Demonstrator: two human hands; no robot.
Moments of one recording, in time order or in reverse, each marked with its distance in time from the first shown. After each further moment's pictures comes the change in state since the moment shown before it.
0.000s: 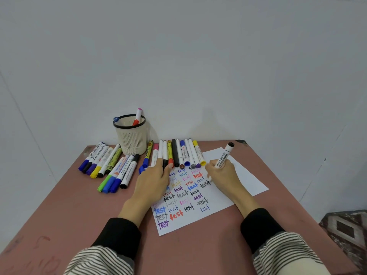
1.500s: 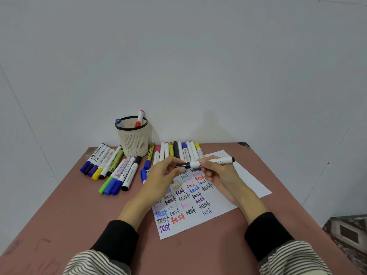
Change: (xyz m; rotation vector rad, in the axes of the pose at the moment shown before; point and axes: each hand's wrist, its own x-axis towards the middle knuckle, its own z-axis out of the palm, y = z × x) left_hand -0.006 0.026 -0.015 -0.573 -0.024 0.139; right_hand -0.002 -0.019 -0.002 0.688 -0.289 0.136
